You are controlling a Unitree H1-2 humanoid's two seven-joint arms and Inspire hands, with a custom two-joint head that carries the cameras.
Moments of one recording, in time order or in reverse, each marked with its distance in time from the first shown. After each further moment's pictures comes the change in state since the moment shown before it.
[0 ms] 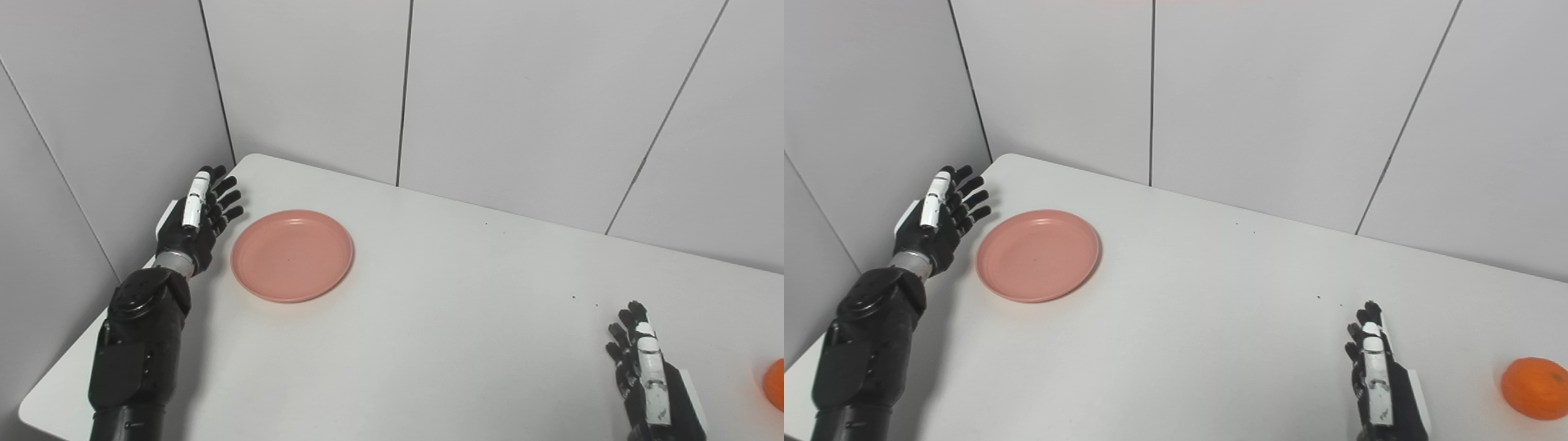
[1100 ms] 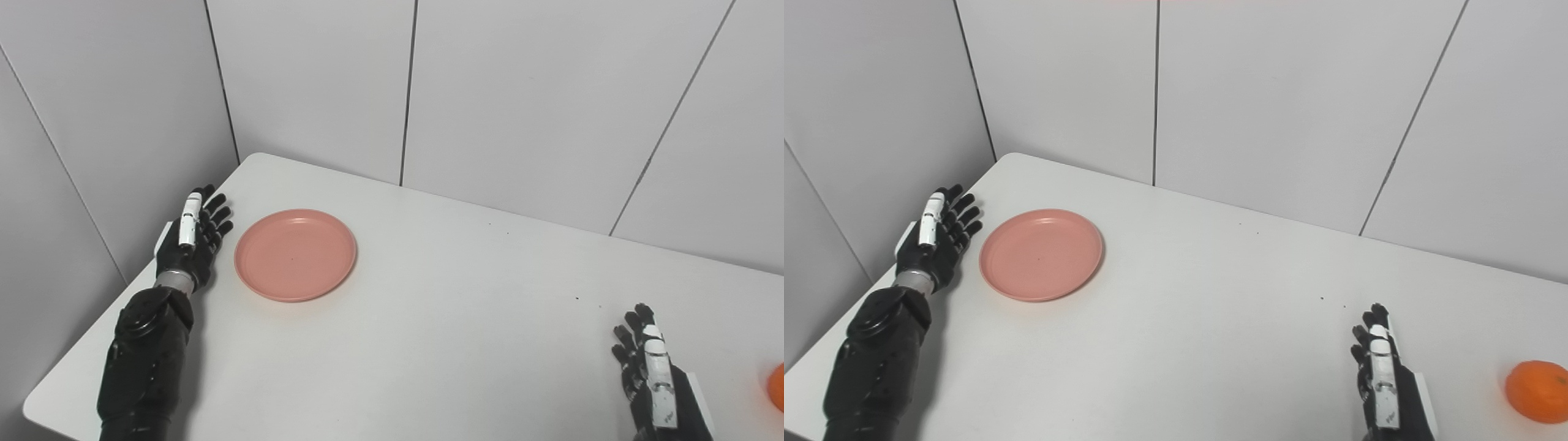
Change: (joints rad) left arm 0.012 -0.013 0.021 0.171 -0.034 -0.207 -0.026; right arm 0.000 -0.002 -0.006 0.002 0.006 0.000 0.000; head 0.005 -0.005
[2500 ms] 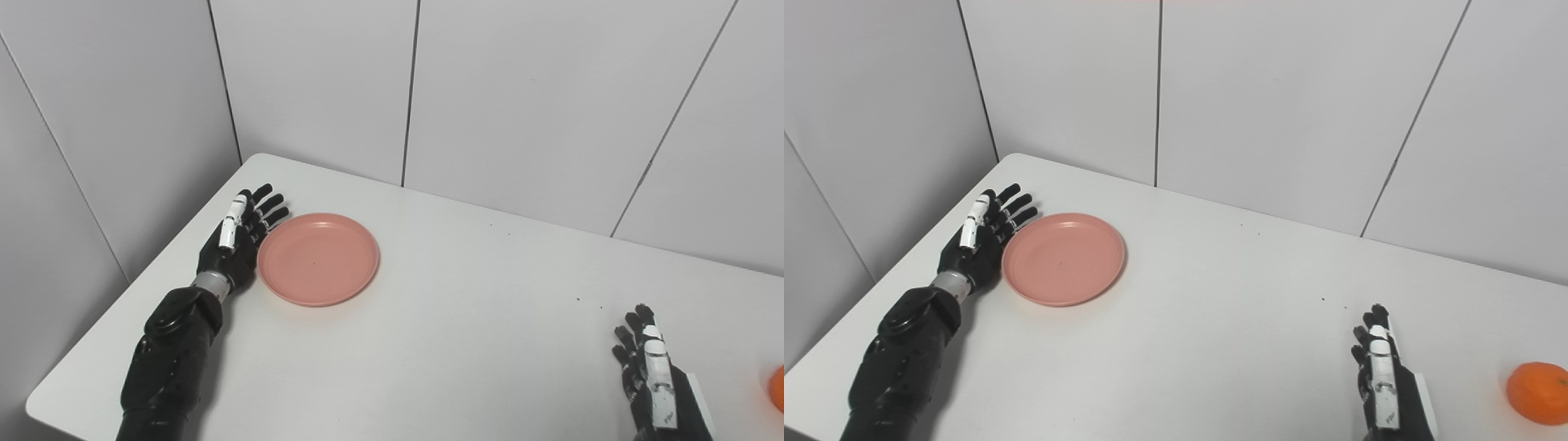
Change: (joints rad) left arm -0.008 -0.005 -0.122 0.027 -0.087 0.022 -0.115; right arm -0.001 0.000 0.002 0.001 -0.005 0.000 -0.001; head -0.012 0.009
